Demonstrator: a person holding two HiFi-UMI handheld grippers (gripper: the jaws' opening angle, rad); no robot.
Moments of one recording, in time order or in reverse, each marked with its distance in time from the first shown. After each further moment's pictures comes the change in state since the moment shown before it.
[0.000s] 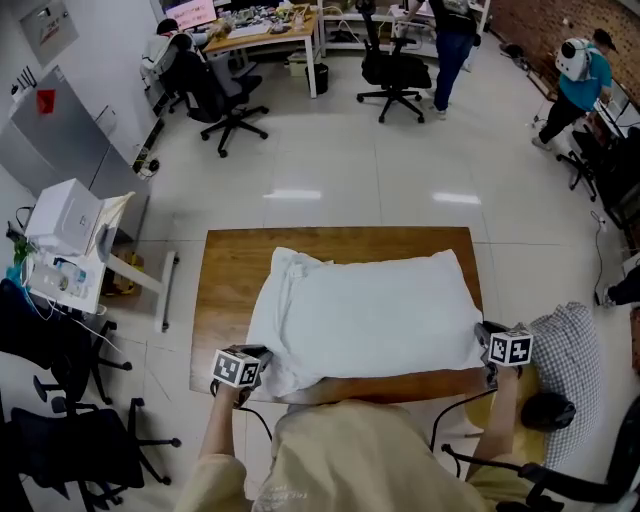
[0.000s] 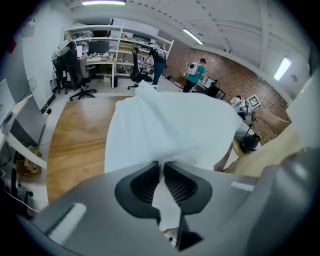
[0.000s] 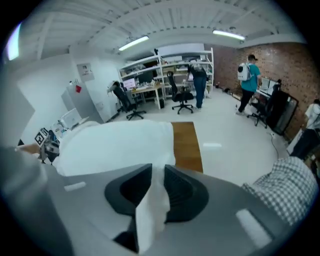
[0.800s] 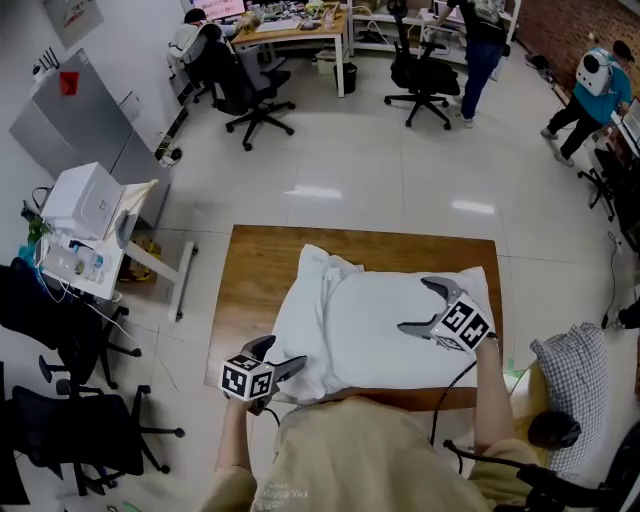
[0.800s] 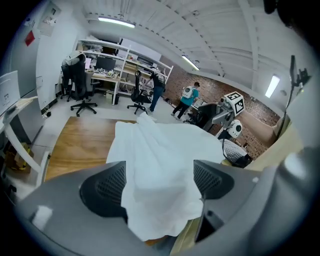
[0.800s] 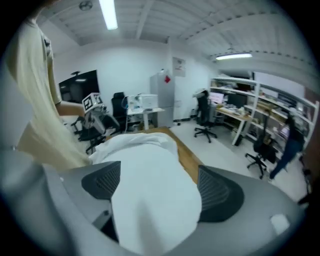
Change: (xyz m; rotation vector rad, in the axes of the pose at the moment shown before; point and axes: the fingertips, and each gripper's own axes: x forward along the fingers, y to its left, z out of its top) left arm -0.040 -0.053 0.052 -0.060 -0.231 -0.033; right arm 0.047 0.267 0.100 -0.827 -0.064 0.581
